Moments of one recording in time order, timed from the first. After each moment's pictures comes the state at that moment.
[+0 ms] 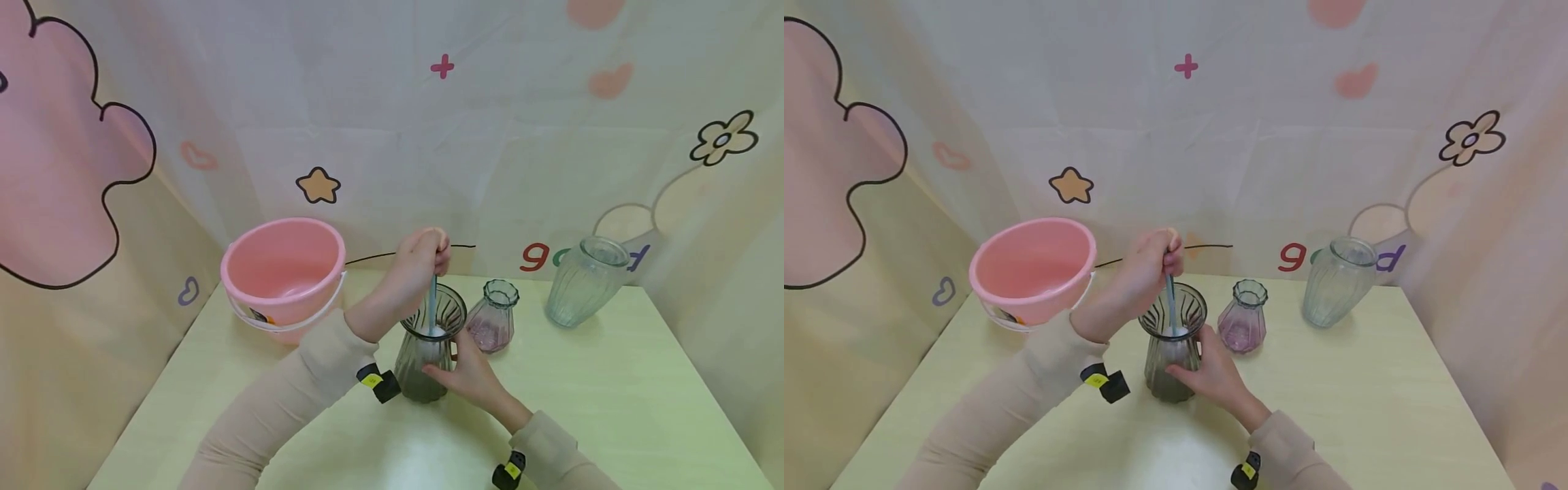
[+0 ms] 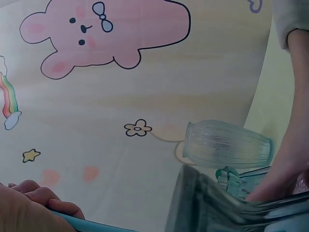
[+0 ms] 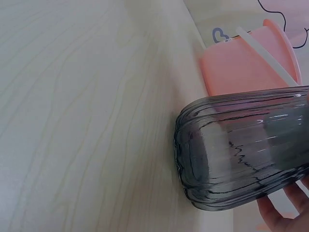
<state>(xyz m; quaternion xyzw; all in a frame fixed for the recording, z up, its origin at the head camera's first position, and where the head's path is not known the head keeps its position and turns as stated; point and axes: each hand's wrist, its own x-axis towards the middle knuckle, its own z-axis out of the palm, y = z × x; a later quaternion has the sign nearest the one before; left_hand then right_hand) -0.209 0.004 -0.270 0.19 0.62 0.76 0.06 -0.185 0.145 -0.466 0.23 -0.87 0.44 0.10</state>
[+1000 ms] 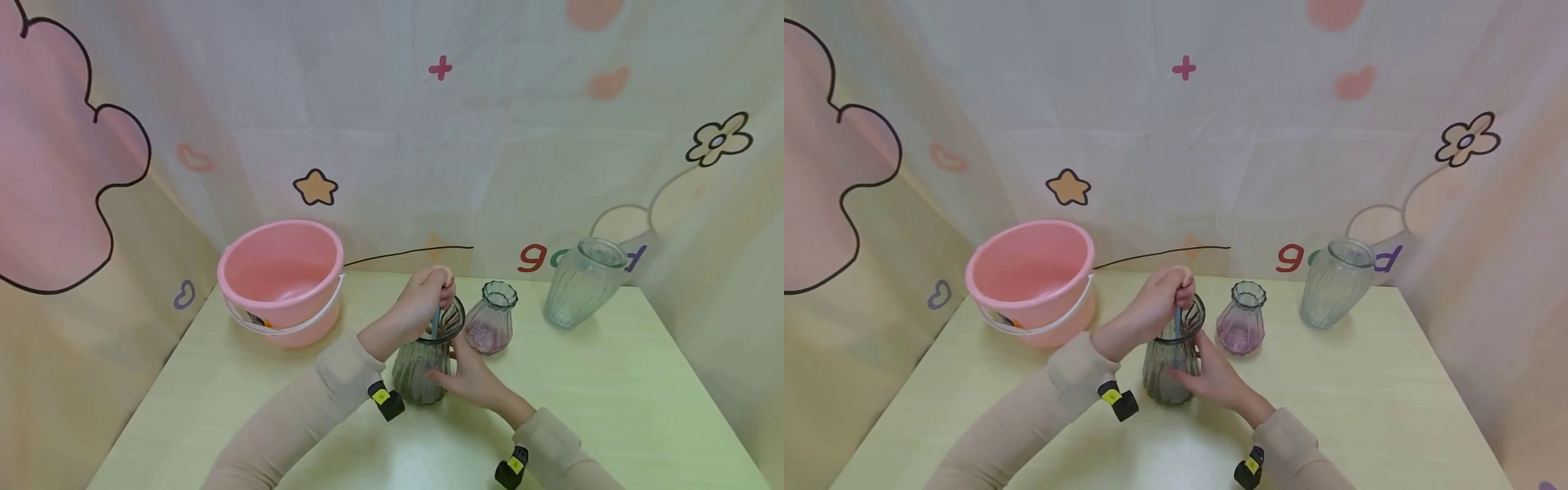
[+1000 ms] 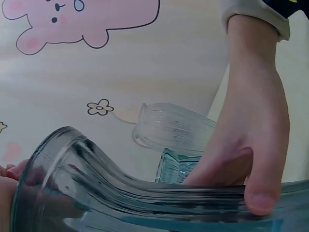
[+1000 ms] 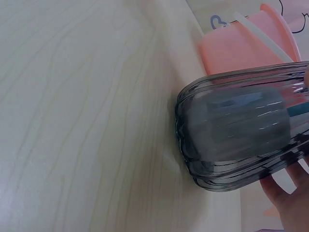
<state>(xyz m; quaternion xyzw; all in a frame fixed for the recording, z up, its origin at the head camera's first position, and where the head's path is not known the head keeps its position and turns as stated) -0.219 0.012 -0.334 0.20 0.65 0.72 0.13 -0.182 0.151 -0.456 0.29 -0.83 0.48 0.02</state>
